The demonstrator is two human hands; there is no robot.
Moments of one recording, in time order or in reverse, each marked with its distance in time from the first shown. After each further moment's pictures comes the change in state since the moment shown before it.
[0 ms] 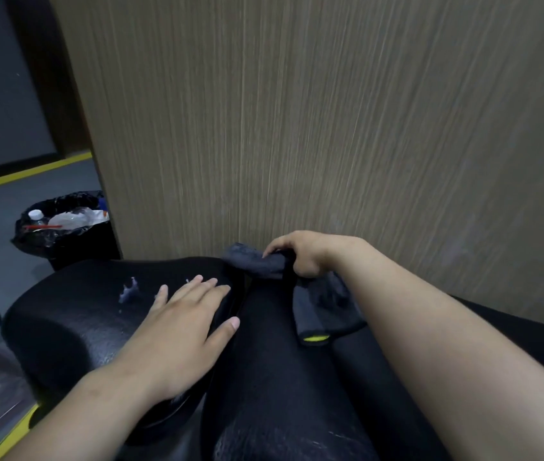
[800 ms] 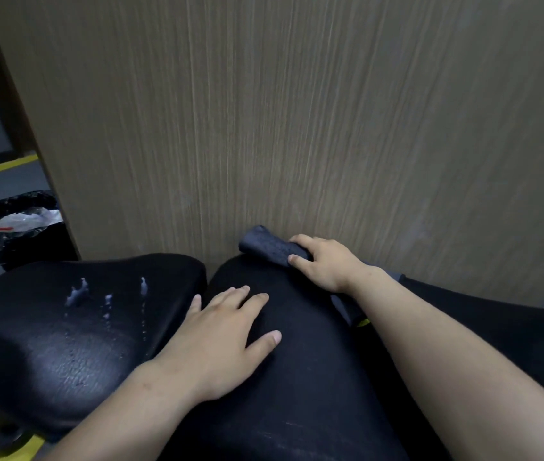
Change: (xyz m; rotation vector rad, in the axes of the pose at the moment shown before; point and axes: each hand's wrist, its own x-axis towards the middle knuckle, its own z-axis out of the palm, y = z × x) left_hand 0.018 0.084 0.027 0.009 -0.186 0.128; right_hand -0.032 0.110 0.040 0.007 0.403 0.074
